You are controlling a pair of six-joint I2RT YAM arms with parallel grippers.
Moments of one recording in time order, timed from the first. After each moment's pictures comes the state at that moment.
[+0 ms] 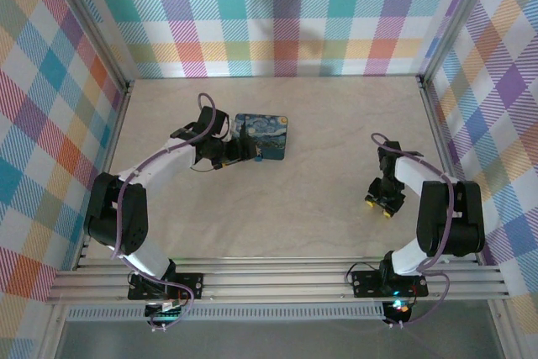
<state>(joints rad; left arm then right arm) -0.39 1.61 1.15 -0.55 0.32 -0.55 0.00 1.53 0.80 -0.87 0.03 0.68</state>
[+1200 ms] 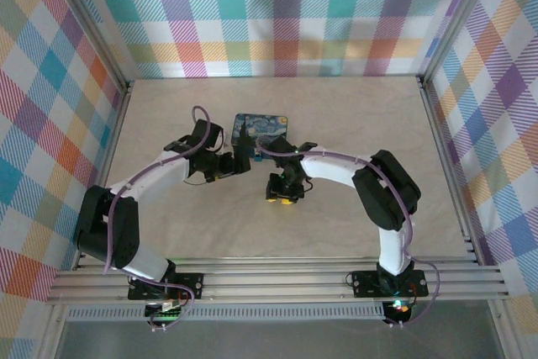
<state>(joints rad) -0.38 1.50 0.99 -0.55 0.30 -0.54 0.78 1.93 1.28 -0.71 -0.28 0.79</state>
